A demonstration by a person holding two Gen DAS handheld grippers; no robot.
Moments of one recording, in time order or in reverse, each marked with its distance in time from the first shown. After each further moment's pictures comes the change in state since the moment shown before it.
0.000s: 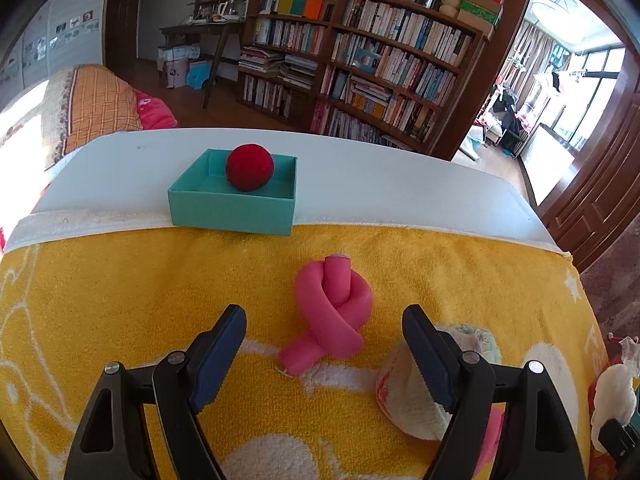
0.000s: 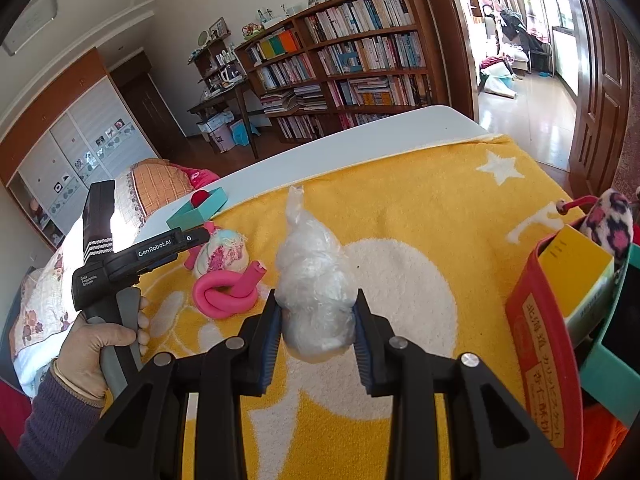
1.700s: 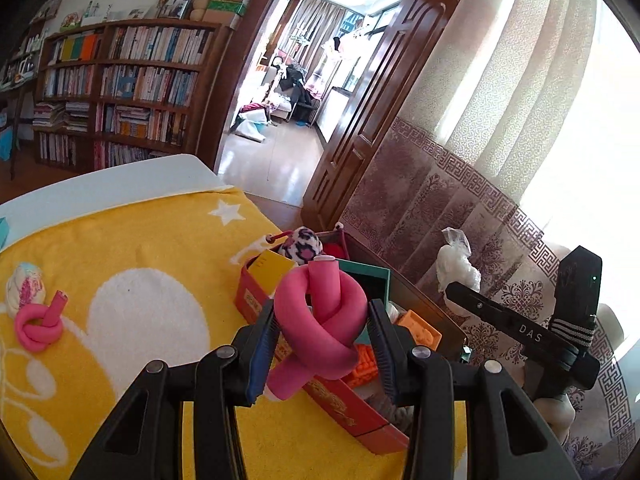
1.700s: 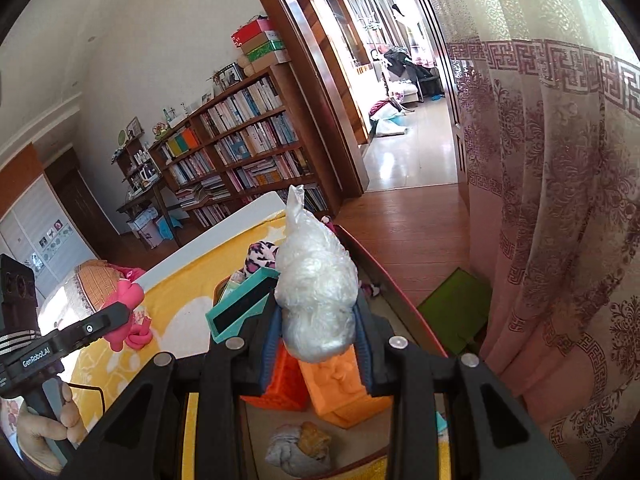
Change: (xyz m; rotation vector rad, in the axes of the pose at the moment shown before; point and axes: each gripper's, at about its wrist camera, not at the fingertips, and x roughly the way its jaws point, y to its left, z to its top) left arm -0.178 -0.278 -0.127 0.407 0.015 -0.662; right arm -0.219 -0.165 -0.049 0.249 -0.290 -0.245
